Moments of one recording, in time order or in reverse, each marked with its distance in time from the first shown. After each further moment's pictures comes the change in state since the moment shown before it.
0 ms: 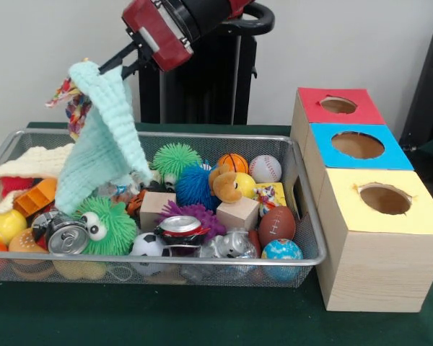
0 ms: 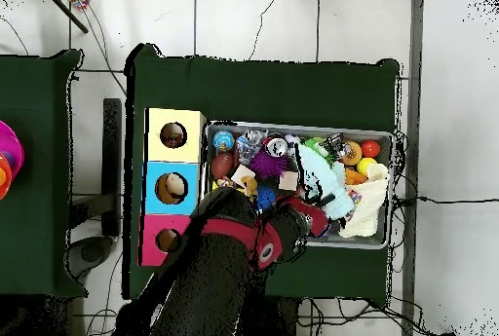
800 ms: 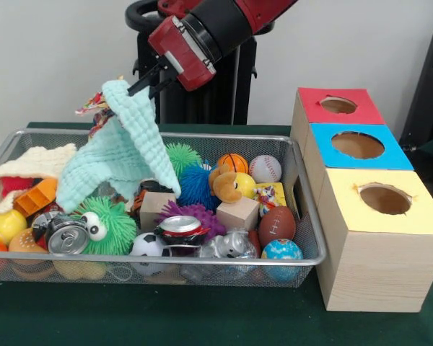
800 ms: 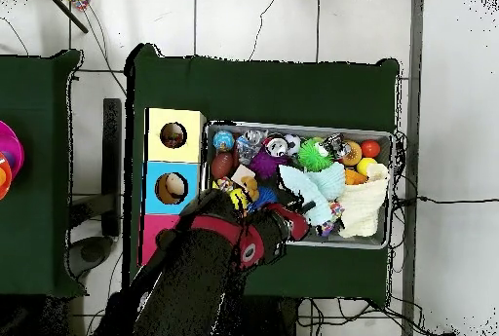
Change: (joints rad) arm 0.042 0.065 0.000 0.000 0.103 0.000 0.000
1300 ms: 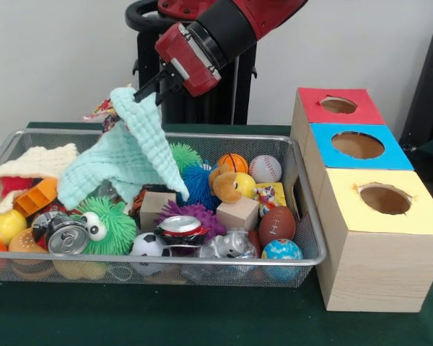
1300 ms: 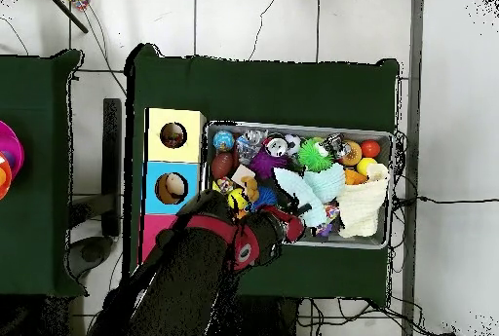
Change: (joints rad) arm 0.013 0.026 0.000 0.000 0.018 0.000 0.000
